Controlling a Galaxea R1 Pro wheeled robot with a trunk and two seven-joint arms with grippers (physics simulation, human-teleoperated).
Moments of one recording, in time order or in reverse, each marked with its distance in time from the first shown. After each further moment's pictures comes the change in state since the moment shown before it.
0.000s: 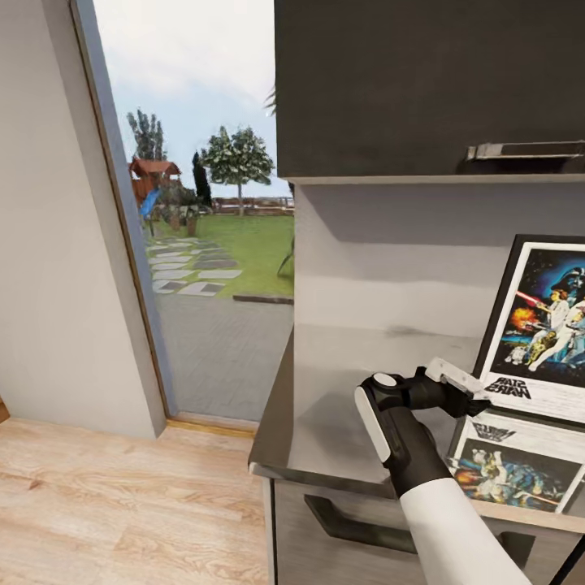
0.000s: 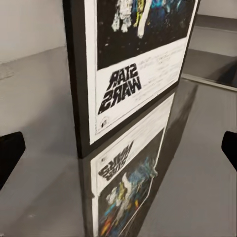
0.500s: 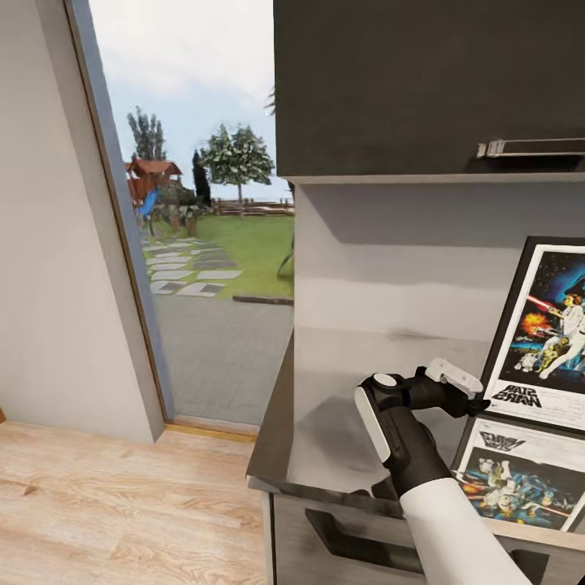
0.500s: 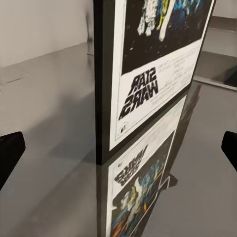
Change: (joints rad) left arm 0.000 0.000 0.000 -0.001 0.000 0.000 0.000; right arm 0.000 0.000 0.000 -0.001 0.000 0.000 0.000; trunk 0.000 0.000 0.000
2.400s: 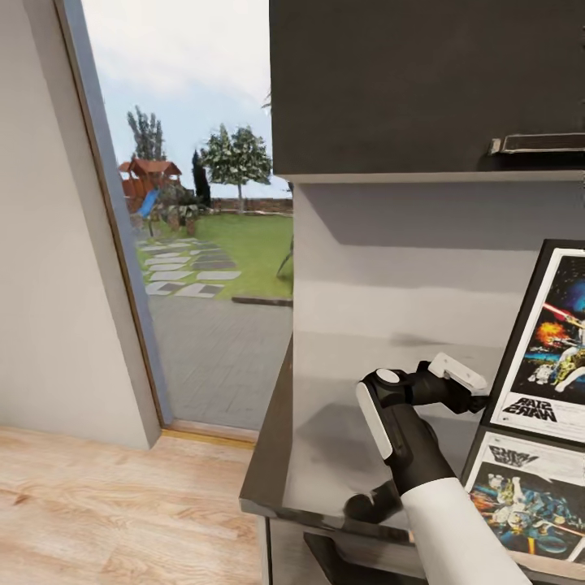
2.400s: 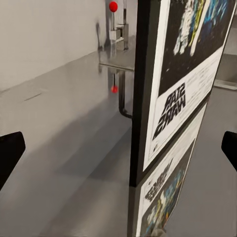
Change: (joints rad) left arm 0.000 0.028 -0.002 0.001 0.001 -0.002 0.001; right arm -0.002 0.000 0.000 -0.048 -0.002 -0.009 0.000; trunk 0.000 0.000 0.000
